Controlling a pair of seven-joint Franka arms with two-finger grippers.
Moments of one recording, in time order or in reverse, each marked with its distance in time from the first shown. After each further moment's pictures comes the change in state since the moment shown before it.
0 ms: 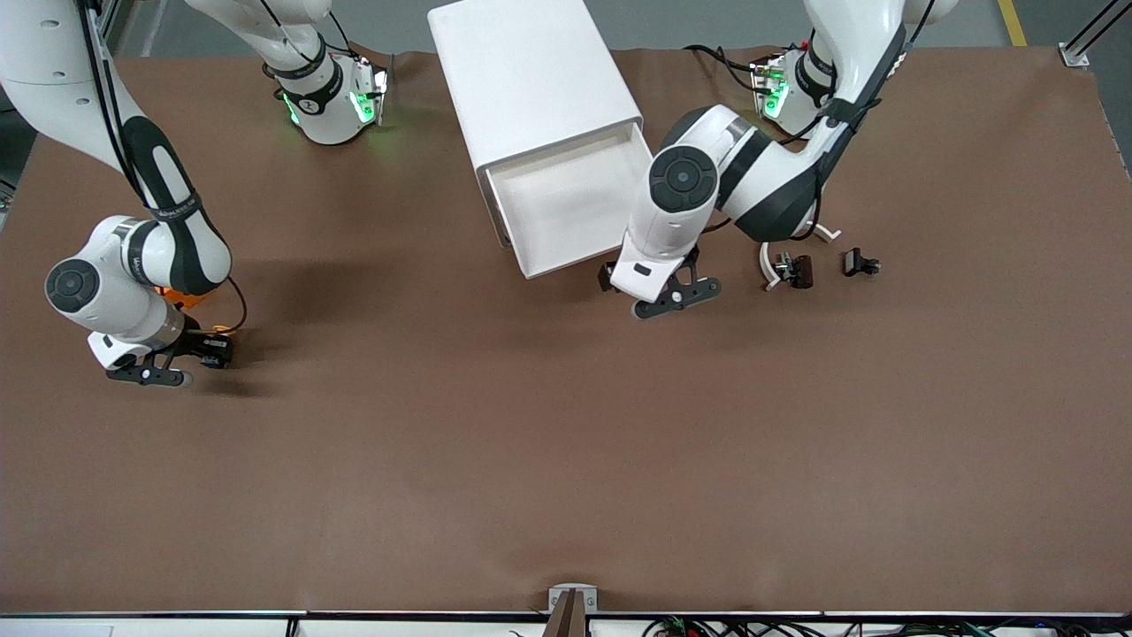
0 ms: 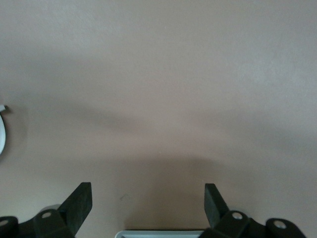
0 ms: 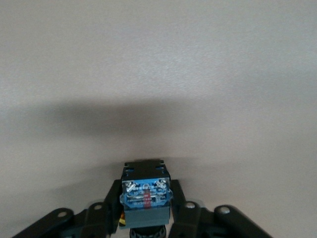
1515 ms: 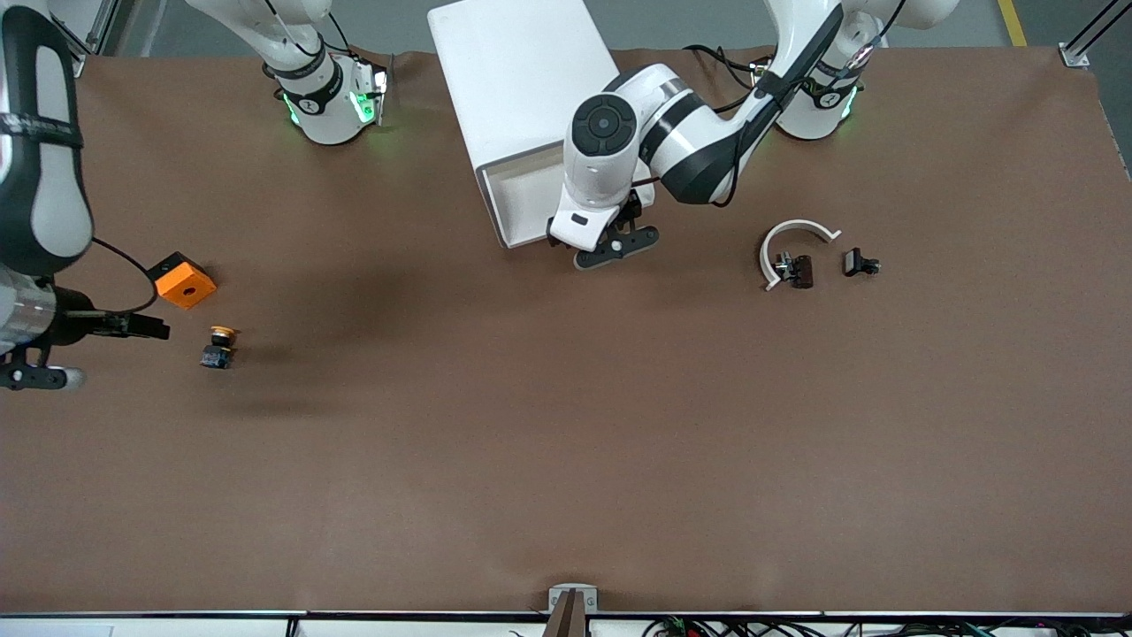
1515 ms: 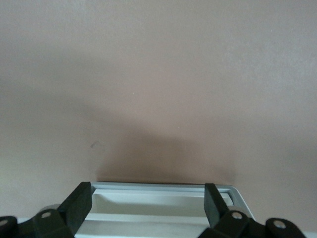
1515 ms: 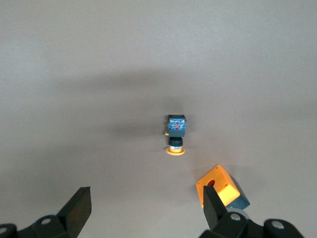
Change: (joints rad) left arm -0.128 0.002 -0.041 -0.003 -0.029 -0.001 -0.184; right arm 0.000 -0.184 0.057 0.486 0.085 -0.845 -0.051
